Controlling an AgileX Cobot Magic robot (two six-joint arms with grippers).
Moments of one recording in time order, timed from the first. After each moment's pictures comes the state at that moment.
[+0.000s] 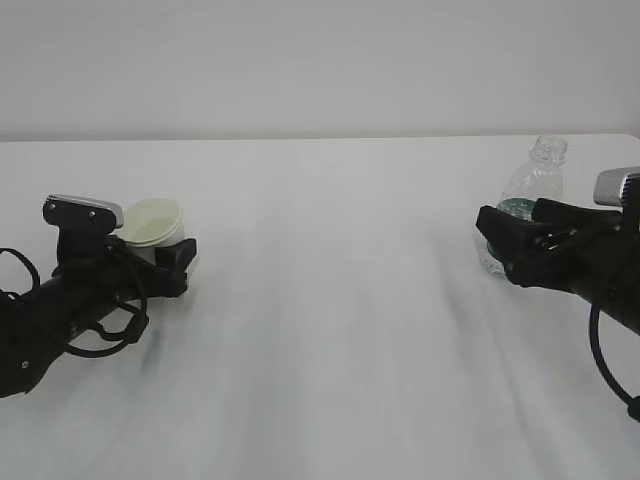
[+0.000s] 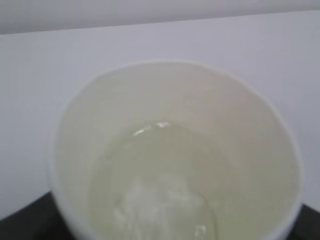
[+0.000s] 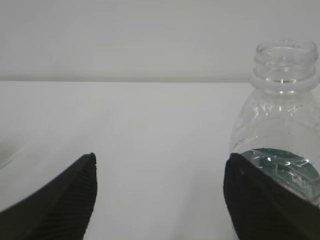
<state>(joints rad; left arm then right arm) -0.23 2.22 -0.72 0.10 -1.14 -0.10 0.07 1.78 -0.40 -0.39 -1.14 0.22</state>
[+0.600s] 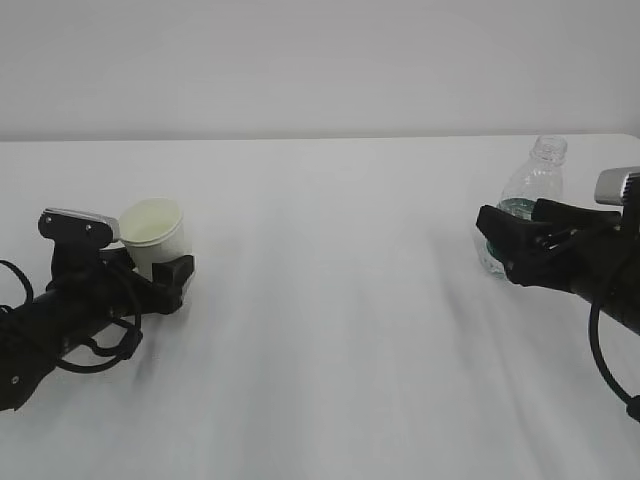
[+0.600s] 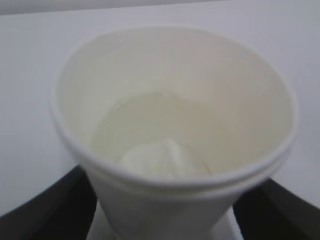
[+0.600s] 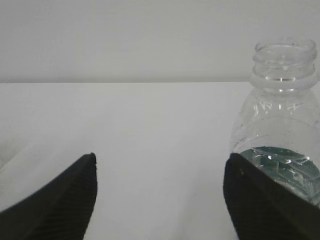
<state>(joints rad) -0.23 2.22 -0.67 0.10 -1.15 -0.10 0.07 1.78 -0.40 -0.39 -1.14 0.23</state>
